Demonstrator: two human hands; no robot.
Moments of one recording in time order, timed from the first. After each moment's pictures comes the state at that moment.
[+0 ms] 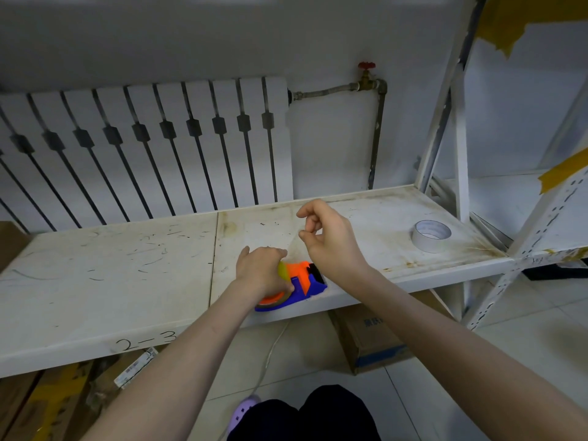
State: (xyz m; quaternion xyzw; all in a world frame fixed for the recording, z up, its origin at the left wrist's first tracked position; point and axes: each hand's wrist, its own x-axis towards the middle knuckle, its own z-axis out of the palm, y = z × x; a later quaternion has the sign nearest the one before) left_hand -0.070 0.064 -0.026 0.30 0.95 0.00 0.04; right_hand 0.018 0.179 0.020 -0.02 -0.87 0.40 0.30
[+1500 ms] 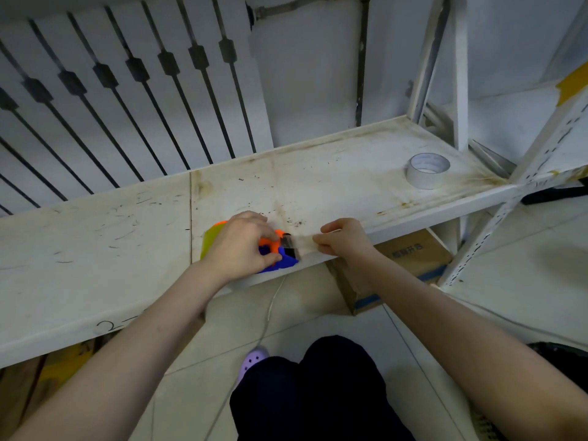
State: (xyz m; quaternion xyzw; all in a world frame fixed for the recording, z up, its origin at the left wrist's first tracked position) left_hand -0.073 0.045 -0.051 0.48 0.87 0.09 -0.03; right_hand 0.010 0.230 -0.097 -0.36 -0.68 0.63 0.06
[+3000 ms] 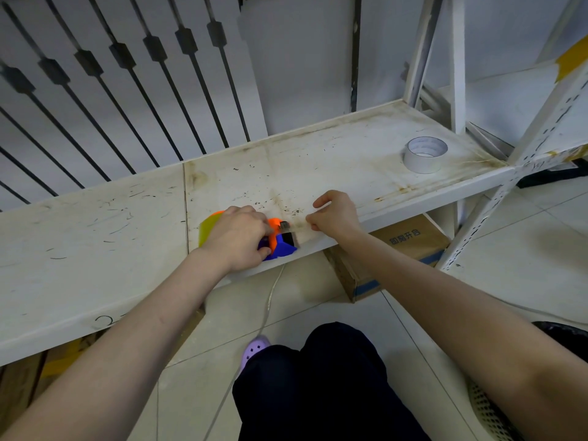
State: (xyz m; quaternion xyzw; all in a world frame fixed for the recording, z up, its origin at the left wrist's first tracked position) left_hand -0.074 0.050 -0.050 0.49 0.86 -0.12 0.00; right_hand -0.006 0.225 -0.095 -0.34 -0.76 0.54 0.12
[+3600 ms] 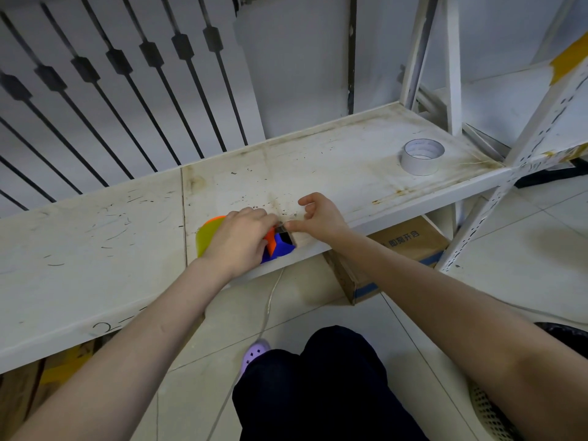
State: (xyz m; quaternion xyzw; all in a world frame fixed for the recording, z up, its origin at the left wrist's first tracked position) left_hand -0.066 0.054 -0.049 0.48 0.88 -0.03 -0.03; right_hand -0.017 0.222 -0.099 -0.25 -0.79 0.55 0.09
